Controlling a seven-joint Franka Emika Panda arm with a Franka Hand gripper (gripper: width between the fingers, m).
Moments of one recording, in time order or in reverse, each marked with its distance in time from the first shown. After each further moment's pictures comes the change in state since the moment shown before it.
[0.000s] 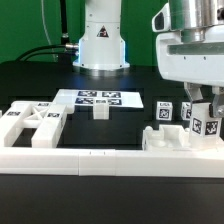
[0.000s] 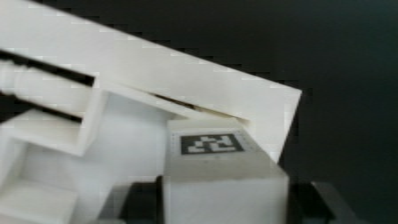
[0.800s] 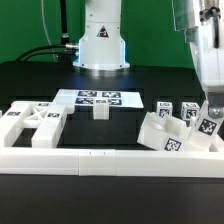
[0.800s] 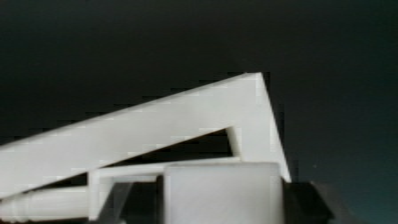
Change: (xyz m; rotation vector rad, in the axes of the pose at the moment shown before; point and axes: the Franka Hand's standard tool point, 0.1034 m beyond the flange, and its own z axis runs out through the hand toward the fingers) arm -0.008 -0.005 0.001 0.048 -0.024 0.539
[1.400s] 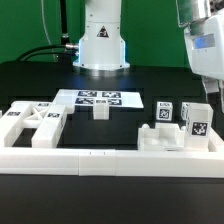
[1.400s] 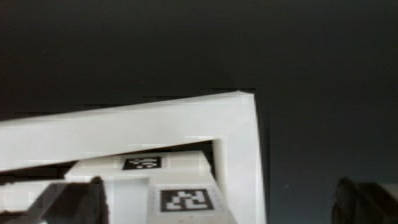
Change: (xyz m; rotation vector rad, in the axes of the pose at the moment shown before) arm -0.008 -0.003 -0.009 0.012 -0.011 -0.223
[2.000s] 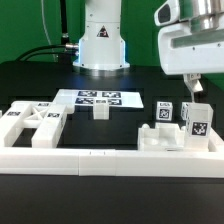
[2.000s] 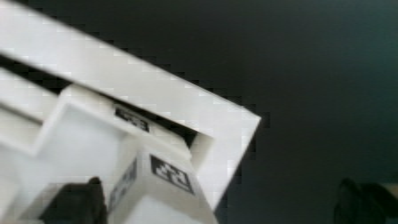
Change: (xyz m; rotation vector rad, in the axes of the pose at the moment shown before) arm -0.002 0.004 -0.011 -0.010 0.000 -0.649
